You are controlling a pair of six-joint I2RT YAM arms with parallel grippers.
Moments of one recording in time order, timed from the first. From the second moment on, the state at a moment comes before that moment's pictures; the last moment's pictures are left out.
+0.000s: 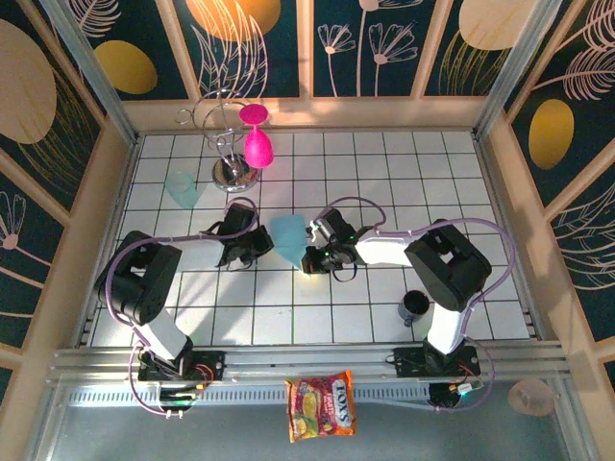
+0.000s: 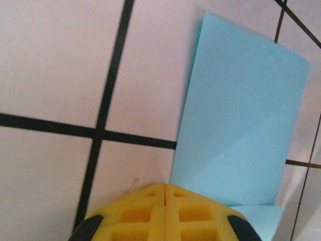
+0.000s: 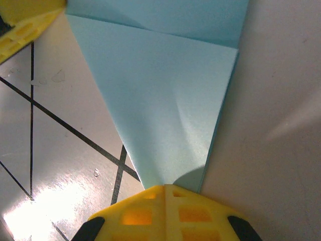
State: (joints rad) left arm -0.44 1.68 0.72 0.03 0.20 -0.89; right arm 0.77 1.81 0.92 -0.15 -0.39 0.57
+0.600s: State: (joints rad) left arm -0.58 1.63 0.76 0.04 0.24 -0.90; right arm 0.73 1.81 0.94 -0.19 -0.38 0.45
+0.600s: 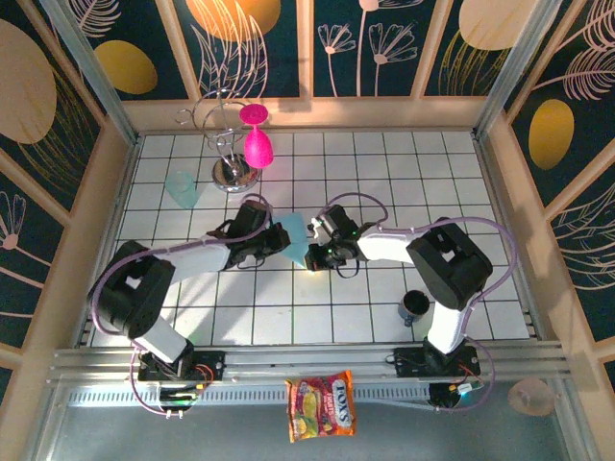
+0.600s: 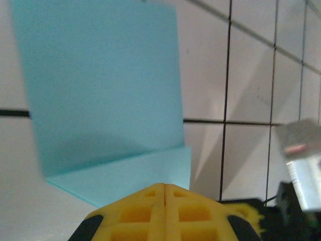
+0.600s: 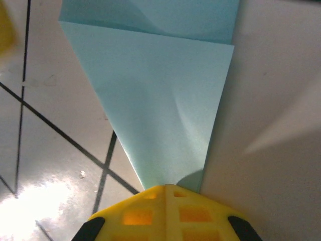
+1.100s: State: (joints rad) left arm -0.59 1.76 0.79 0.05 0.26 -0.93; right arm 0.71 1.80 0.95 -0.16 -0.45 0.47
